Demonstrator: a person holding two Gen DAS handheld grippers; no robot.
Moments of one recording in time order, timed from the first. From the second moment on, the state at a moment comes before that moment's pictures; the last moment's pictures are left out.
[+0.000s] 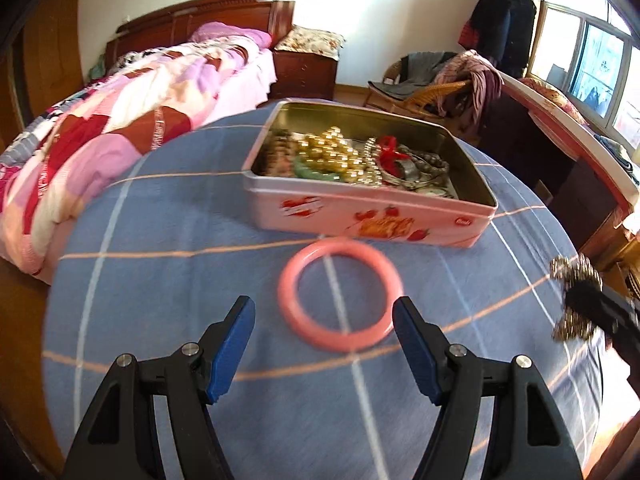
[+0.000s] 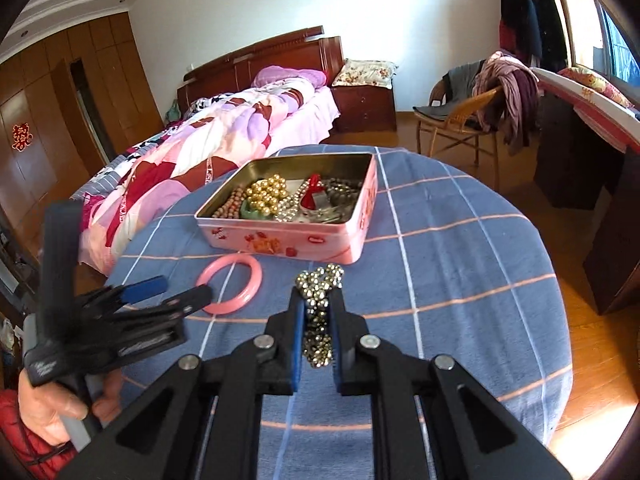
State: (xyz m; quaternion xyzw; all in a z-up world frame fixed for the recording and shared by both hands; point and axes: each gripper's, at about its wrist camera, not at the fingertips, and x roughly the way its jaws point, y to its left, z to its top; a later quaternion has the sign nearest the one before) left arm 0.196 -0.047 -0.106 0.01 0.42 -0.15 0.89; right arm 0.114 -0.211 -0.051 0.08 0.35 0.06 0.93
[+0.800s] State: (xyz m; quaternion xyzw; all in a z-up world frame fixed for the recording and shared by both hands) left arm 0.223 -0.073 -0.124 0.06 0.43 -0.14 0.89; right arm 0.131 -0.228 -0.064 0.10 0.36 0.05 0.92
